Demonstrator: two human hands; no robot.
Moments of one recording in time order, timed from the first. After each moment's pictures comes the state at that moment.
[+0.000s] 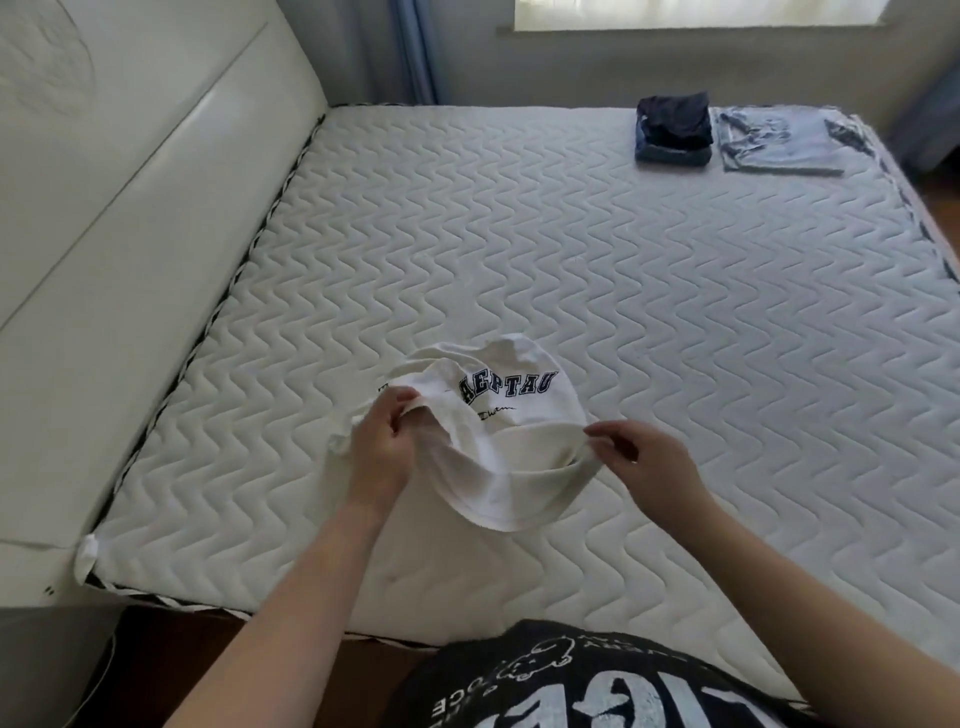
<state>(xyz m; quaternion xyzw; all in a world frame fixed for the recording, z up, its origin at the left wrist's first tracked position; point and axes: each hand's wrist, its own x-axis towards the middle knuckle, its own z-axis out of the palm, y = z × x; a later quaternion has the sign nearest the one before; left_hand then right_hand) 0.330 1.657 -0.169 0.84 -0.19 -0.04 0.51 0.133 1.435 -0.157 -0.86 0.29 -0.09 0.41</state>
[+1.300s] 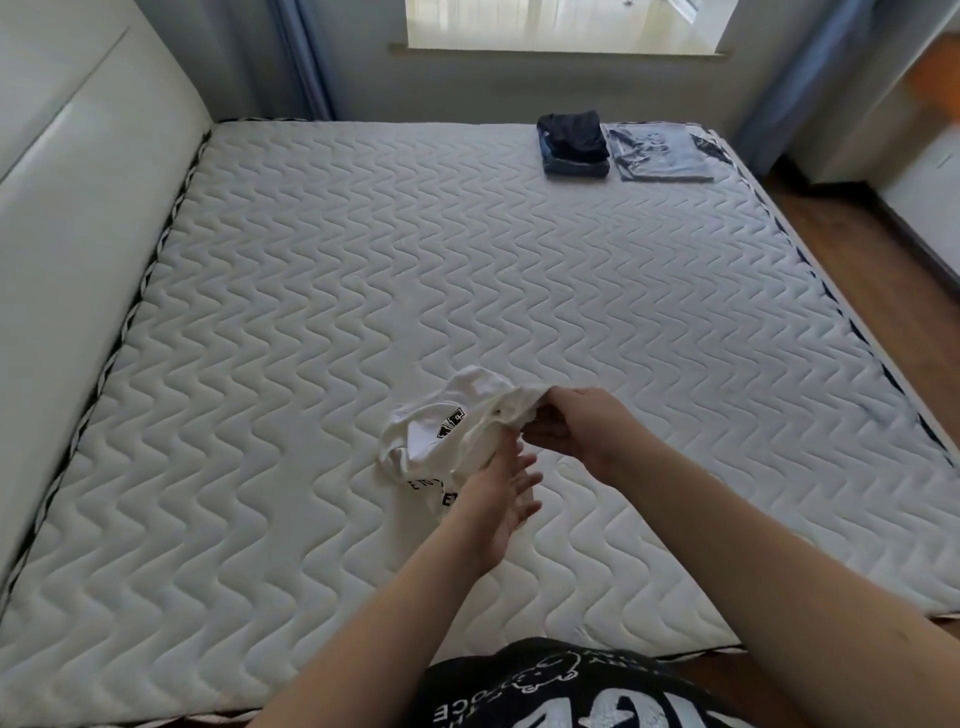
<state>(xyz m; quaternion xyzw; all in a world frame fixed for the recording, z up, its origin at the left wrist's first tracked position) 0.286 1.602 -0.156 0.52 0.06 -0.58 0.62 0.239 1.481 -0.102 -0.47 0.46 -0.09 0.75</state>
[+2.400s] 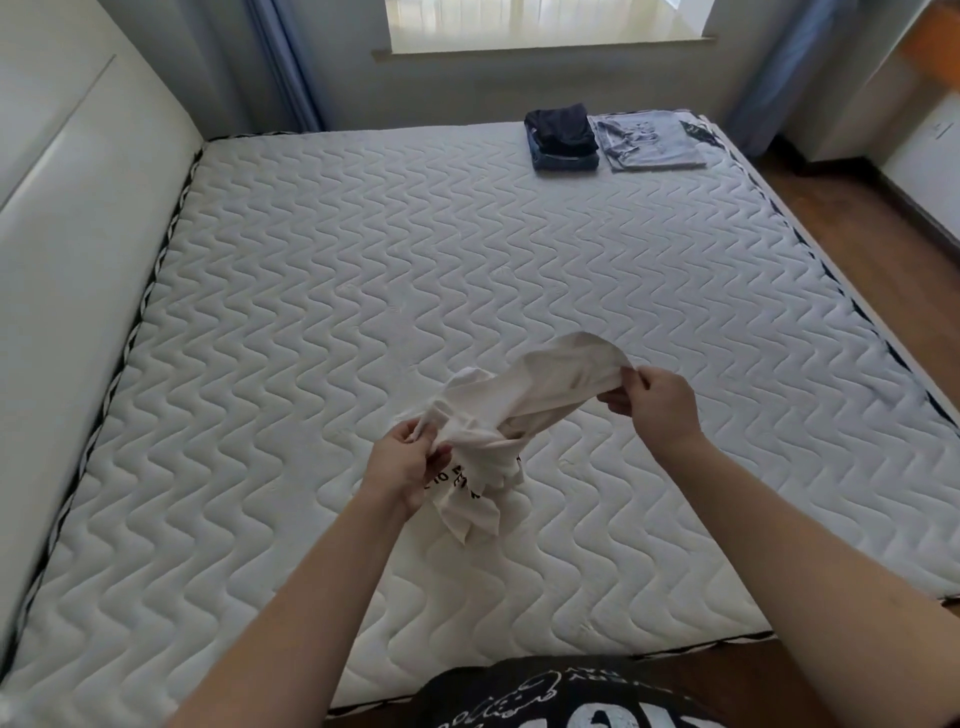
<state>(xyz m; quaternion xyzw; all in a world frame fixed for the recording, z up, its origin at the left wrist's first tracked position) 0.374 1.609 -0.182 0.62 0.09 -0.43 0.65 0.177 1.404 -0.150 -0.65 0.50 -0.26 0.51</state>
